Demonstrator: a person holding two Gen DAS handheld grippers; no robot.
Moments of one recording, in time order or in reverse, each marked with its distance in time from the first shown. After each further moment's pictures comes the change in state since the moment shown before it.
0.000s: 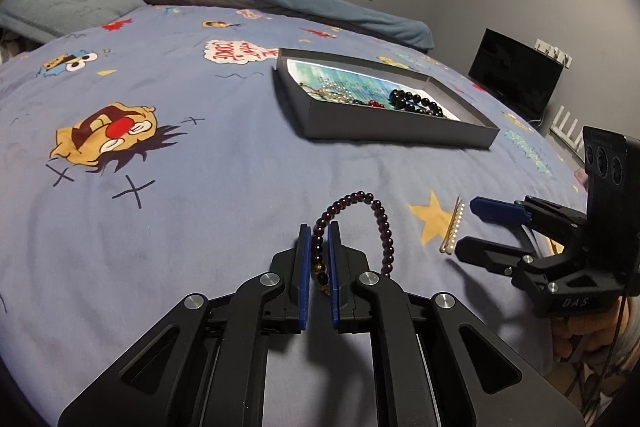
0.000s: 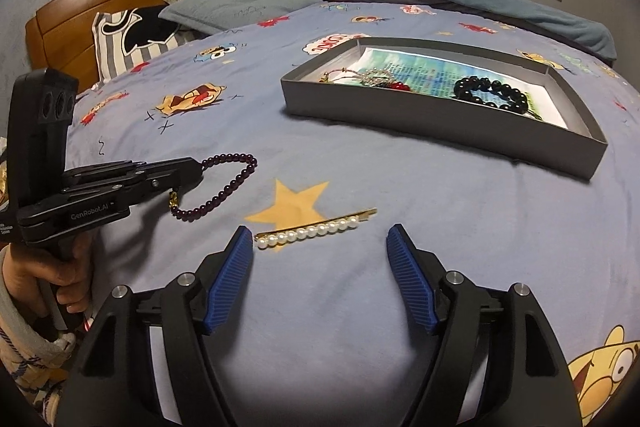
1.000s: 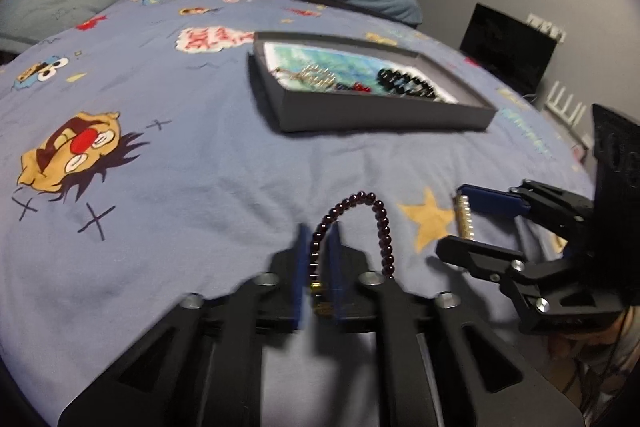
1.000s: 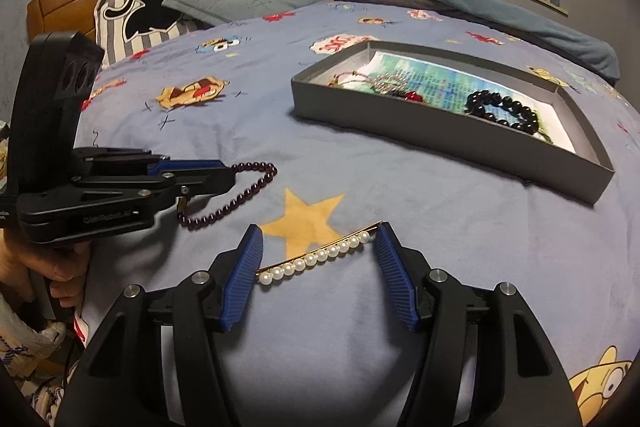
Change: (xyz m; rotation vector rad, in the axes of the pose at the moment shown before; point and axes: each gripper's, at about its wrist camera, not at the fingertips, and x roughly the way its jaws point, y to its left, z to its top) left arm 0.017 -0.008 0.015 0.056 0.071 -0.040; right arm 0.005 0.008 0.007 -0.052 -0.001 -0.030
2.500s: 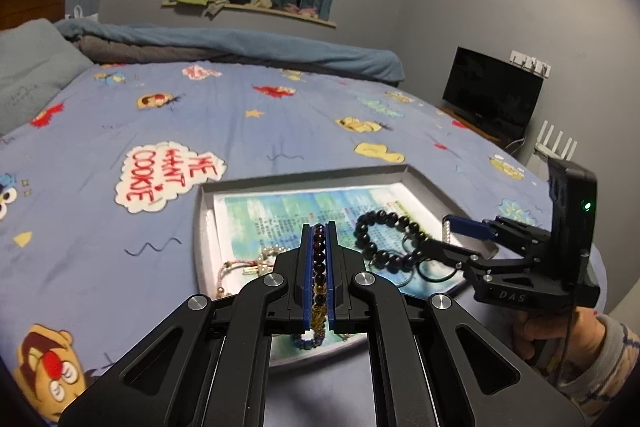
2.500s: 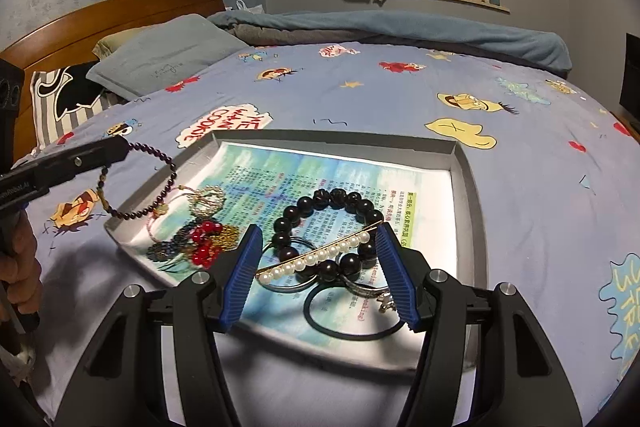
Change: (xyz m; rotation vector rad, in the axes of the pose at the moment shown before) left arm 0.052 -0.025 0.139 0.054 -0.167 -0.036; right arm 0.016 -0.157 0.077 0.136 -0.123 -0.135
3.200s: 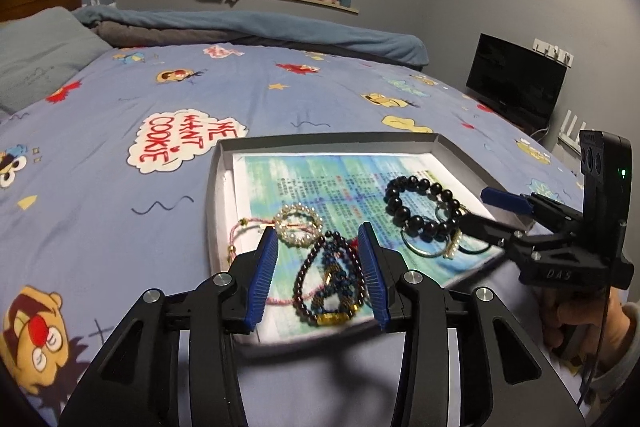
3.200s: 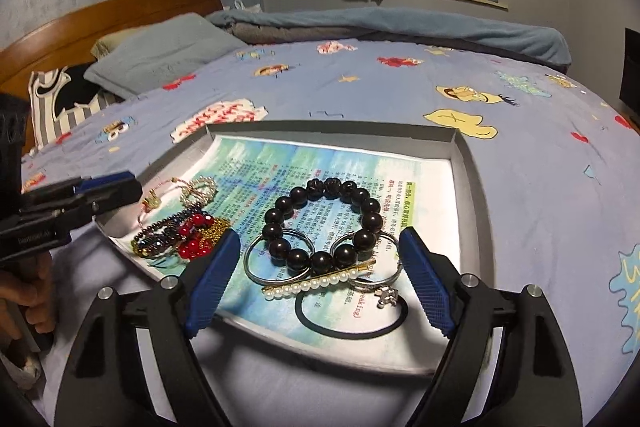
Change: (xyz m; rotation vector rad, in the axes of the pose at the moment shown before) left arm 0.011 0.004 -0.032 -0.013 0.029 0.082; right arm 0.002 -0.008 -0.012 0.019 -0.022 0.010
